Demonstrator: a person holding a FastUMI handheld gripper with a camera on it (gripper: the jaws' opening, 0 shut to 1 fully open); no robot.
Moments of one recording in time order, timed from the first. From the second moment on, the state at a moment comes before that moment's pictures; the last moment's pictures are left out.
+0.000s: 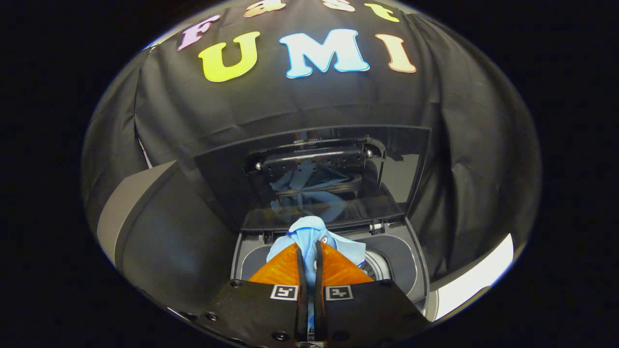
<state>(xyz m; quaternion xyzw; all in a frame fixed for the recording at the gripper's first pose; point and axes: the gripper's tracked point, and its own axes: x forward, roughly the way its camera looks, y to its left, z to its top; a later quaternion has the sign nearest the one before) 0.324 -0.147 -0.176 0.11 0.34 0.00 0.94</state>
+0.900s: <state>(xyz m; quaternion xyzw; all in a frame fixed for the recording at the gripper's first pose) 0.334 -0.157 -0.261 0.09 0.42 -0.04 0.90</state>
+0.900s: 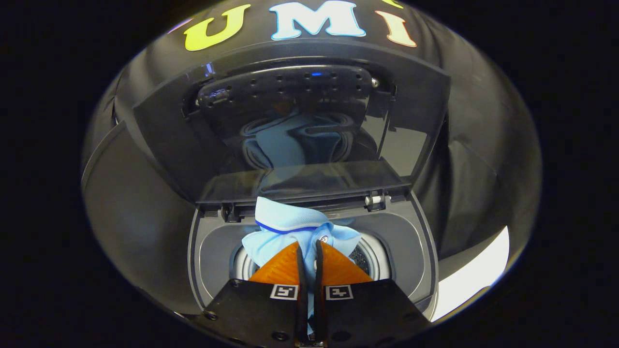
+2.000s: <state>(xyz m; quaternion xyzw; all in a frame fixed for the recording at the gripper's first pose) 0.322 -0.152 -0.274 0.09 0.44 -0.05 0.89</state>
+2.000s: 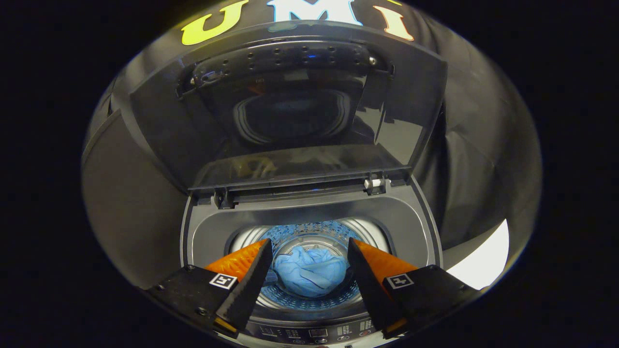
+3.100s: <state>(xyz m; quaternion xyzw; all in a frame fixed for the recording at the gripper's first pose) 0.331 -0.188 -0.097 0.13 0.26 -0.05 0.96</state>
